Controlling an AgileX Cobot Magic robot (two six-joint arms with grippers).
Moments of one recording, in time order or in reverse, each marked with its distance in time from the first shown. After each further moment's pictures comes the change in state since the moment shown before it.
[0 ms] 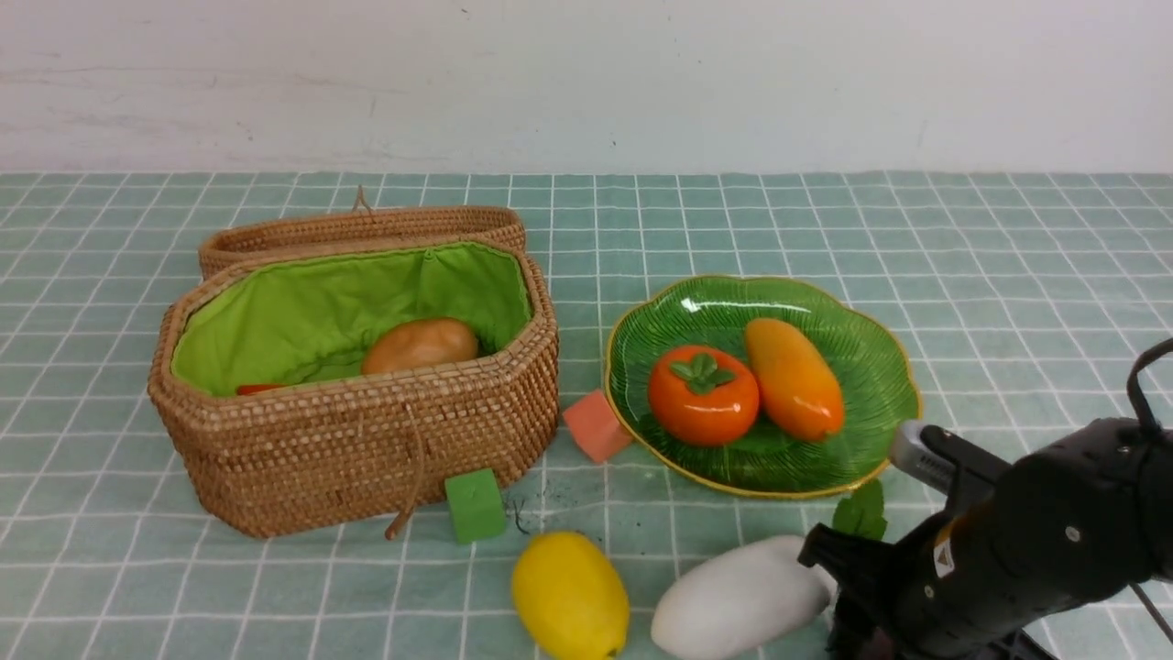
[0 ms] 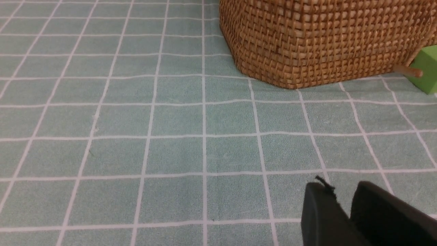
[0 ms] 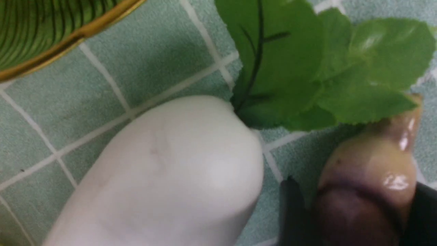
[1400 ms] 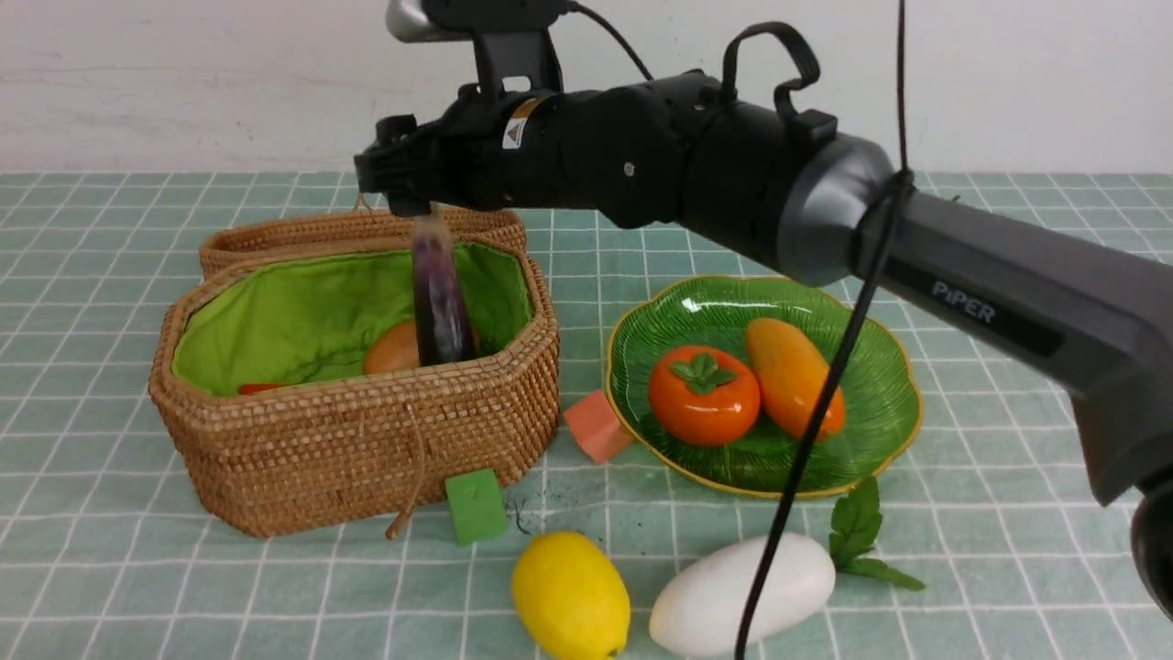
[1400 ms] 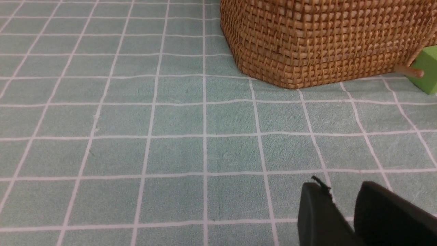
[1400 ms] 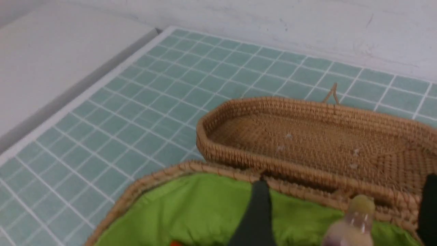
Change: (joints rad) right arm 0.209 0.532 -1.259 0.094 -0.114 -0.893; left arm 0.000 0.000 0.000 0.000 -0.001 0.000
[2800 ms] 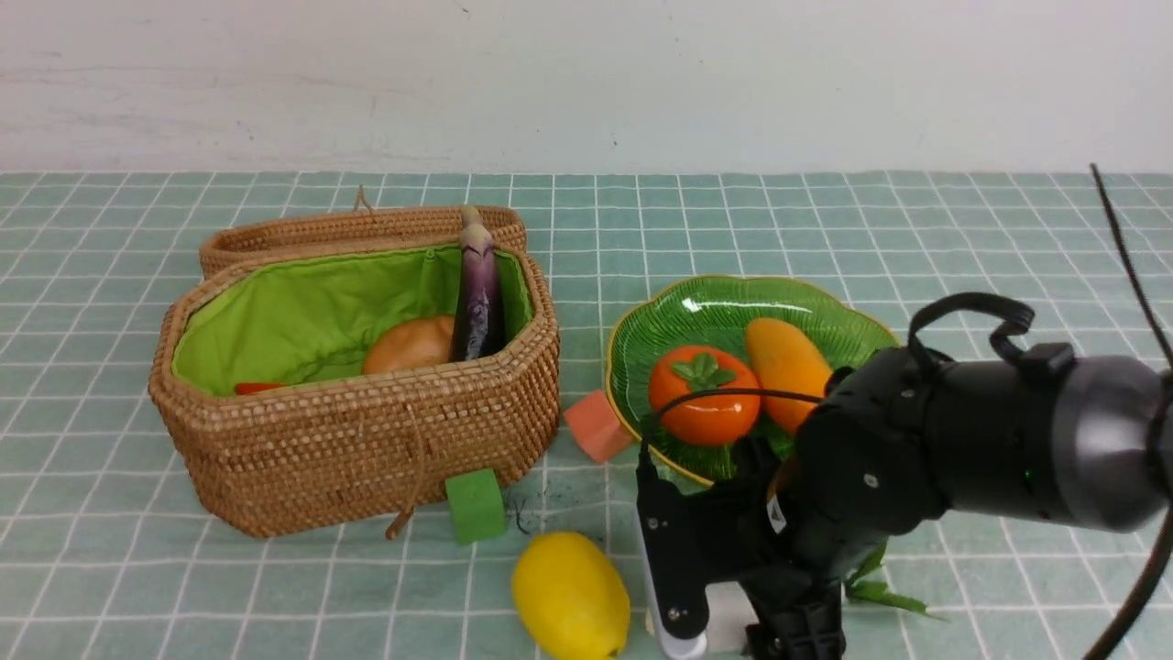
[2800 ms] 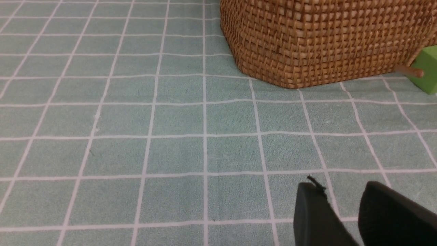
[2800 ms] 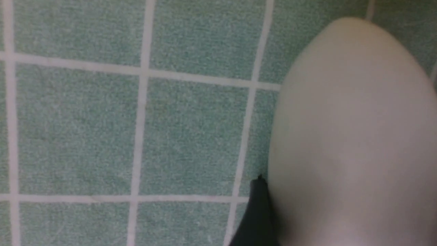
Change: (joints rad) right arm -0.020 -0.357 0.951 -0.237 0.276 -1.050; left arm 0.000 0.000 0.000 0.000 0.000 0.000
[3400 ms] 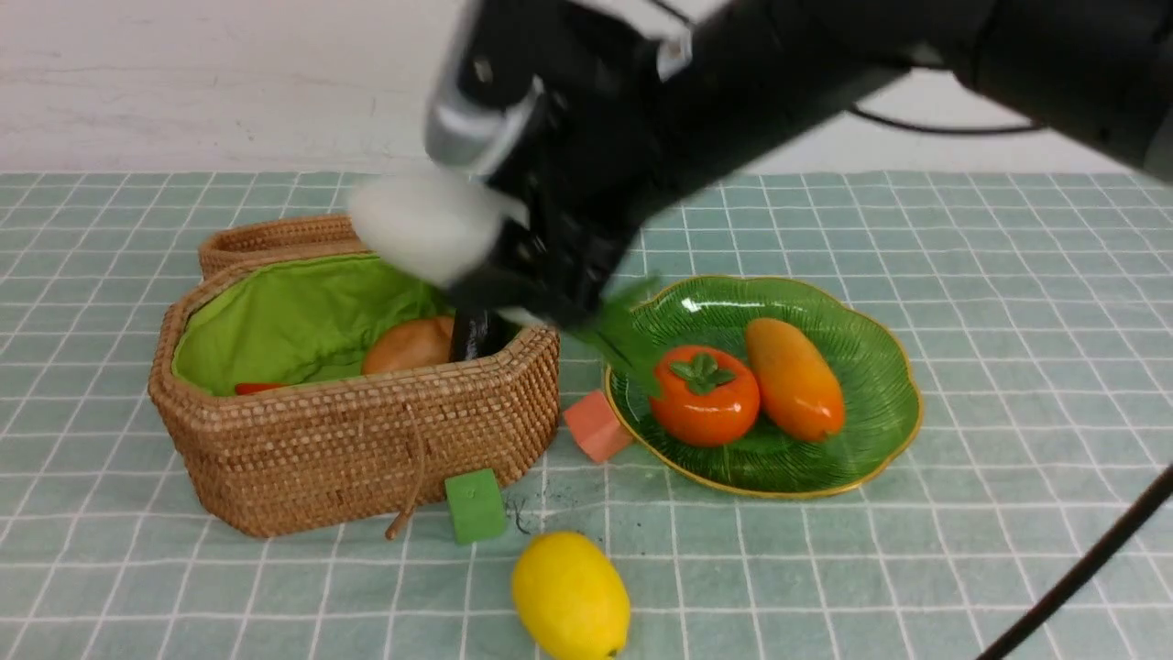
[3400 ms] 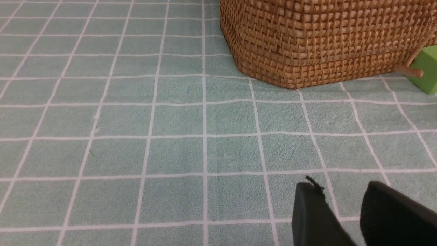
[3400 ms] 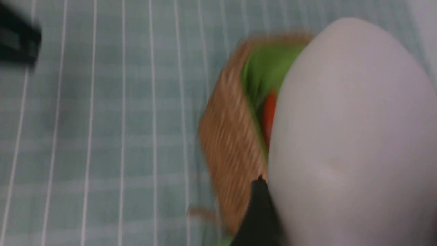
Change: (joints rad) right arm 0.001 0.045 -0.866 0.638 0.266 -0.025; left arm 0.000 0.000 0.000 0.000 0.000 0.000
